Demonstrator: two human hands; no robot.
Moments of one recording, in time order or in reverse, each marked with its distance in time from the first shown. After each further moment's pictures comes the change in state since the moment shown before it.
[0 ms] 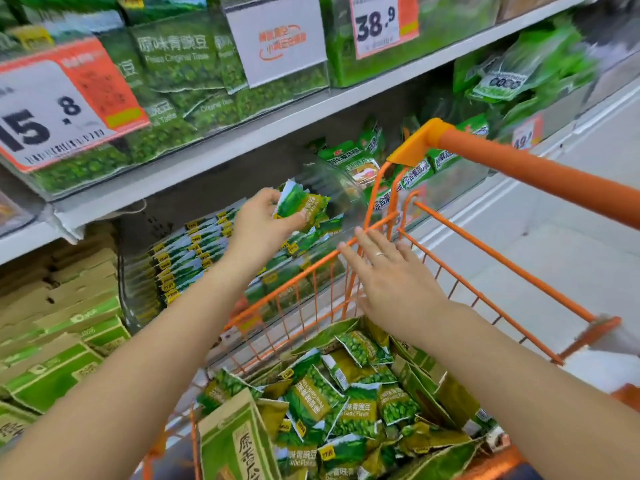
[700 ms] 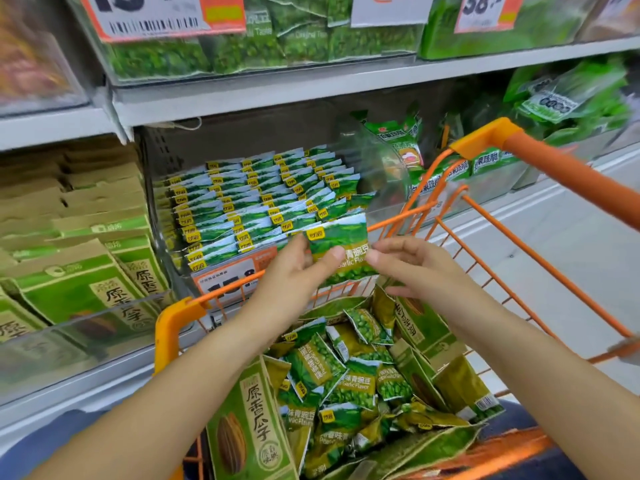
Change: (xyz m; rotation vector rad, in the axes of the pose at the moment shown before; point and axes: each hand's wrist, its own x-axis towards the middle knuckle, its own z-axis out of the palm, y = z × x) left_hand -0.115 -0.033 -0.001 -0.431 -0.175 -0.112; right_hand -0.018 -0.029 -0.019 1.332 -0.026 0.290
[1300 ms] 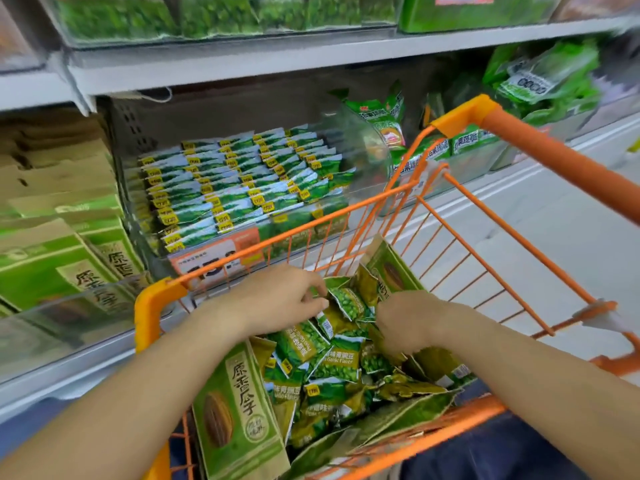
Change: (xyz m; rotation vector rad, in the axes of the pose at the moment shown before) left_hand 0.008 -0.027 -0.006 0.994 -0.540 0.139; right_hand 0.004 0.051 -0.002 -1.511 -0.634 0.146
